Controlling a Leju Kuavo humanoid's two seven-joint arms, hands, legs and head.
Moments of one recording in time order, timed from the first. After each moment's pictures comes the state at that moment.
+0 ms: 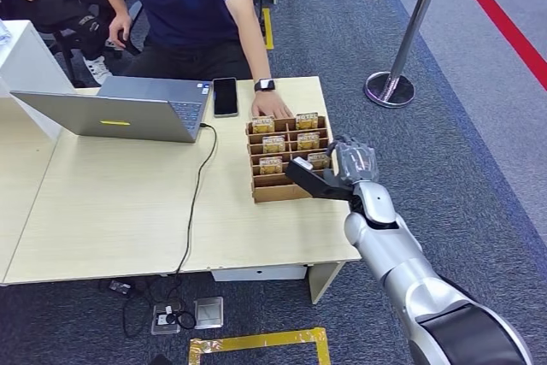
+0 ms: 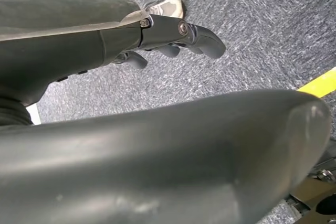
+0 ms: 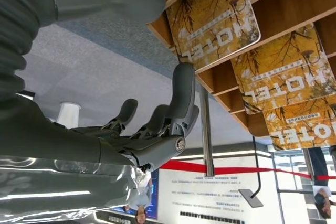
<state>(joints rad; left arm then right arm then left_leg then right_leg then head) -0.12 -0.13 0.59 -0.21 -1.15 0.05 0.09 -0.64 0.05 0.28 -0.66 1.14 -0.32 0.22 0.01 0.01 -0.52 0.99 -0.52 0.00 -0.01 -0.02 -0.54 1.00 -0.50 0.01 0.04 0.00</state>
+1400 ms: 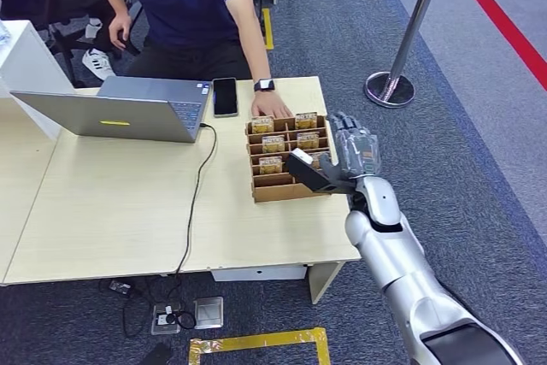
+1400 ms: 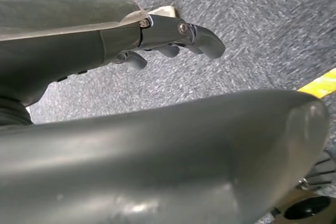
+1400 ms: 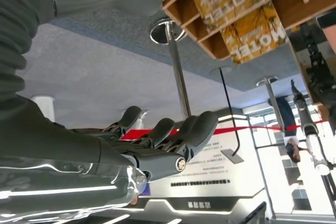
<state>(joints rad) -0.15 -0.13 0.59 -0.21 -1.14 0.05 0.11 -0.55 0.05 0.24 -0.93 1.14 -0.33 0.16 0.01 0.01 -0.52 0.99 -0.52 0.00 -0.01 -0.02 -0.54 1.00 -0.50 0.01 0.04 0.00</state>
